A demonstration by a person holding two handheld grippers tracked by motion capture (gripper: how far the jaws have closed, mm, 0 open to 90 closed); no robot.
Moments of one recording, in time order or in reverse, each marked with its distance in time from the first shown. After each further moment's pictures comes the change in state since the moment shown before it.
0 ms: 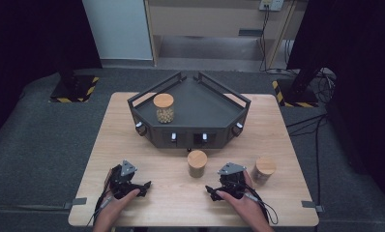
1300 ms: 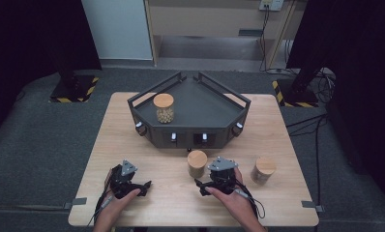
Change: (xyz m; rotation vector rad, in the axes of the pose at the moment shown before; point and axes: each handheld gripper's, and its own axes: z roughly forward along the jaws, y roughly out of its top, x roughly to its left) left arm -0.002 0.001 0.001 0.001 0.010 -0.009; right arm 0.017 0.014 0.008 -0.121 0.012 -0.025
